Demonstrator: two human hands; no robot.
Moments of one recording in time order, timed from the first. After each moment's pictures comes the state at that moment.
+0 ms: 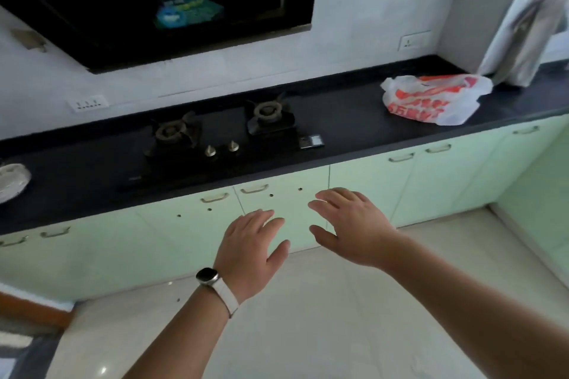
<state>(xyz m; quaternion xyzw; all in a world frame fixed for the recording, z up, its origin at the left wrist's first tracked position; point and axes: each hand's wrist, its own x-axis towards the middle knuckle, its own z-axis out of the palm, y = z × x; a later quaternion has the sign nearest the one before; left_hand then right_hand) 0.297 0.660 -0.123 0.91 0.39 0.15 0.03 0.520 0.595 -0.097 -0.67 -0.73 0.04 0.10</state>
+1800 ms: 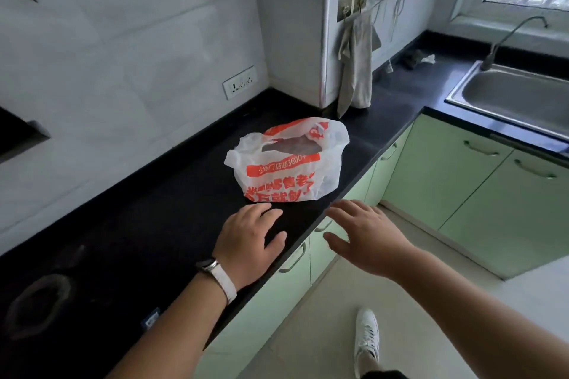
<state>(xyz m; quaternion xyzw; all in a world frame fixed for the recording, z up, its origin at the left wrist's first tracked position) 0.852 0.972 -0.156 0.98 0.10 0.12 0.11 0.986 0.760 -0.139 -0.88 -0.46 0.08 0.10</state>
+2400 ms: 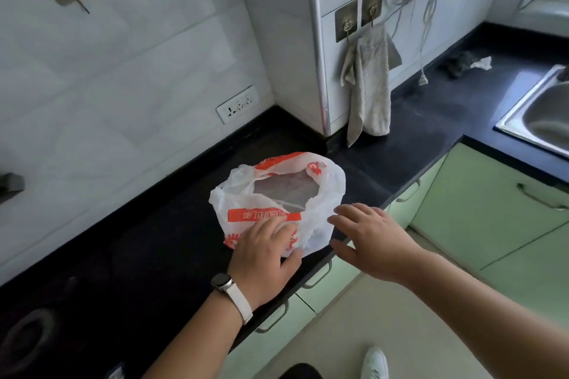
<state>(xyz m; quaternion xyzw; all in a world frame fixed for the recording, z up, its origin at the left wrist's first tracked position) 1.037 0.940 -0.139 0.98 0.15 0.07 0.10 1.205 0.771 -0.142 -0.83 -0.54 0.12 0.10</state>
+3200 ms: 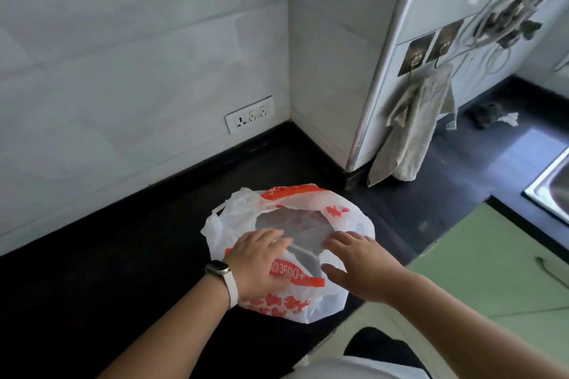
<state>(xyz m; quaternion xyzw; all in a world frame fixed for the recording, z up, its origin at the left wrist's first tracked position) 1.101 1.092 -0.201 0.97 0.12 -0.15 0.12 1.262 0.906 -0.172 -0.80 -0.55 0.22 0.02</state>
